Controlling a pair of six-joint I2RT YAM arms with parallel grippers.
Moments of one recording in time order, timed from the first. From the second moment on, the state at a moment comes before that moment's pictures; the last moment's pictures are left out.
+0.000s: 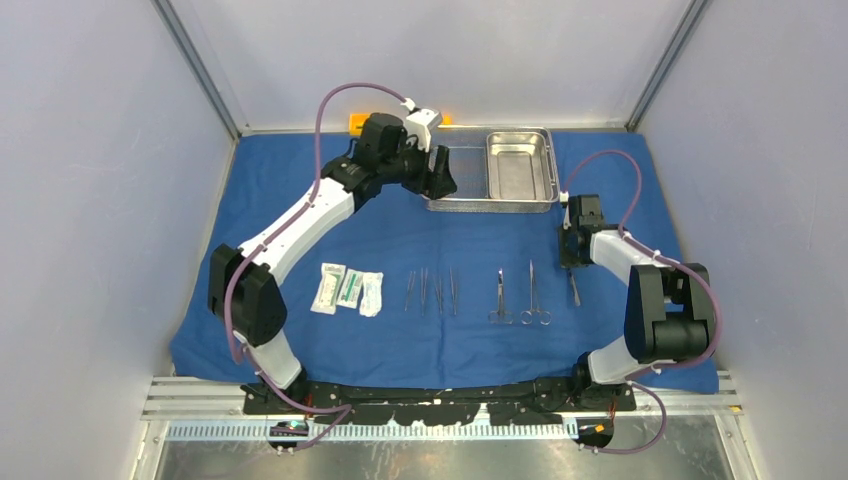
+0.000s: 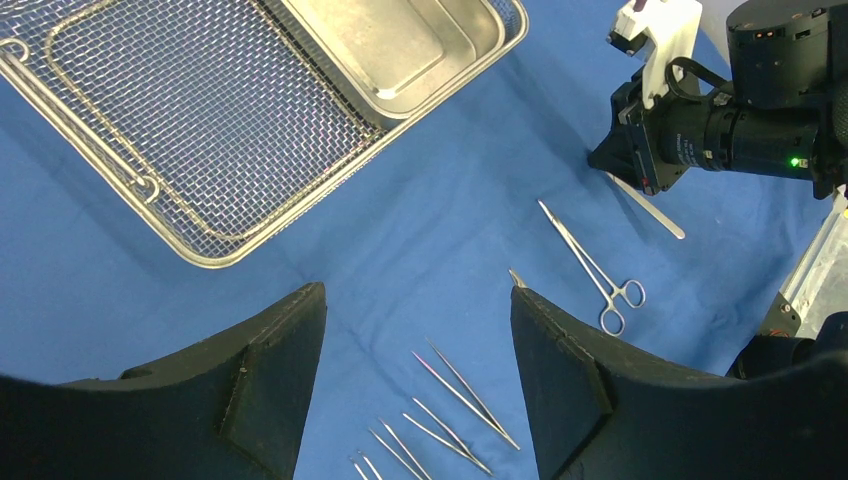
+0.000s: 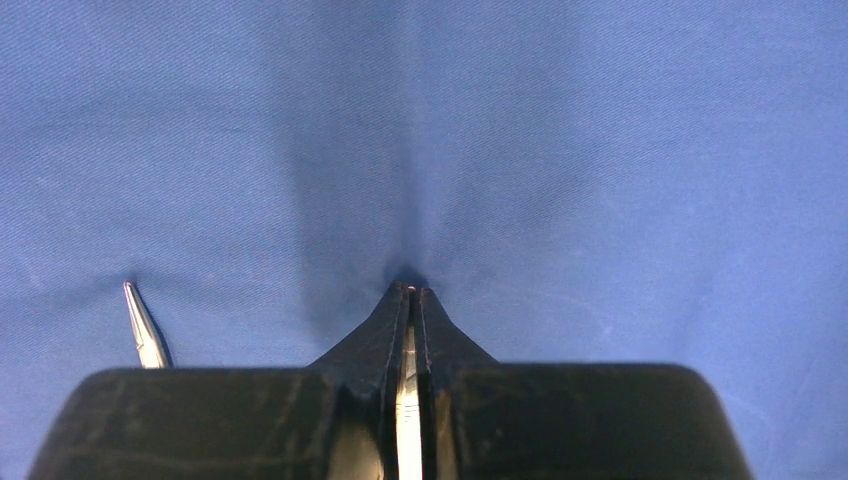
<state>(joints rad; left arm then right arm) -0.57 1.71 1.58 -0.37 0.36 -0.16 0.01 1.51 0.78 -0.35 0.13 0.00</state>
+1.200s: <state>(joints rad) -0.38 1.49 1.33 -0.29 0.30 -0.12 0.01 1.34 1.09 -0.46 0.14 0.08</state>
